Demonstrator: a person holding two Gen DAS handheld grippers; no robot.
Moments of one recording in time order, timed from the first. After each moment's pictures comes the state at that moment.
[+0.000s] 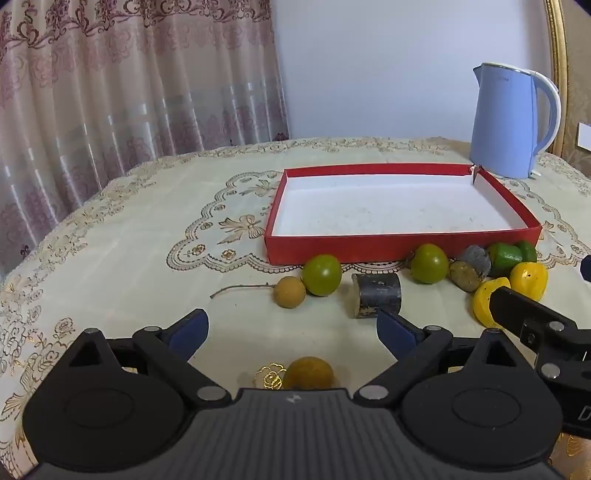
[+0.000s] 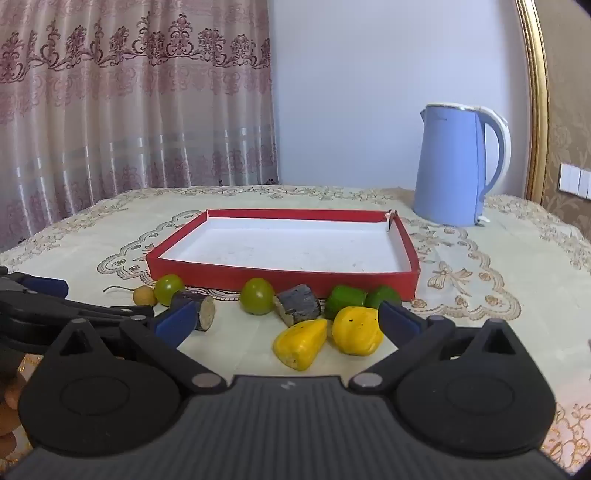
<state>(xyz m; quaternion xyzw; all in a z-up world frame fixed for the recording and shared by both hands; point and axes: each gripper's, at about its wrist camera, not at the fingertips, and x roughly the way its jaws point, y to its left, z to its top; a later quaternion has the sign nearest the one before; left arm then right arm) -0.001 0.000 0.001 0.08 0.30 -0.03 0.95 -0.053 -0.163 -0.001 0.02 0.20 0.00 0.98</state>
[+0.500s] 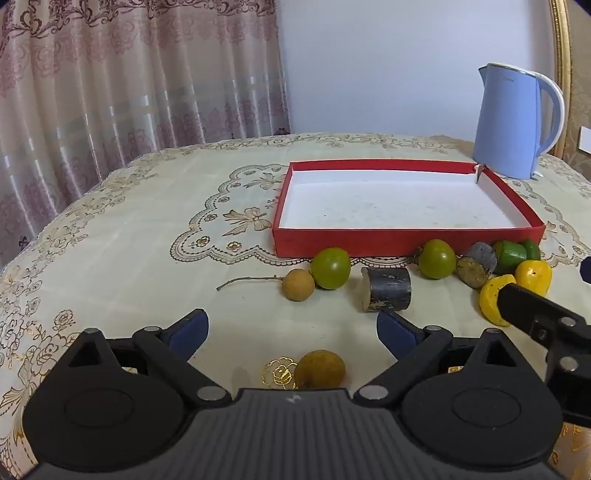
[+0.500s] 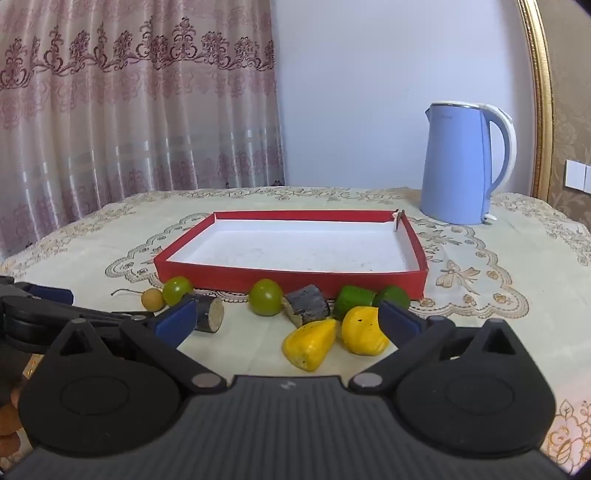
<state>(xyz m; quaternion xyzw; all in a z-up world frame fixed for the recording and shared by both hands) 0.001 0.010 -0.007 0.06 0.31 -0.03 0.95 -0.054 -0.158 -0.003 0.01 0.20 0.02 0.98</state>
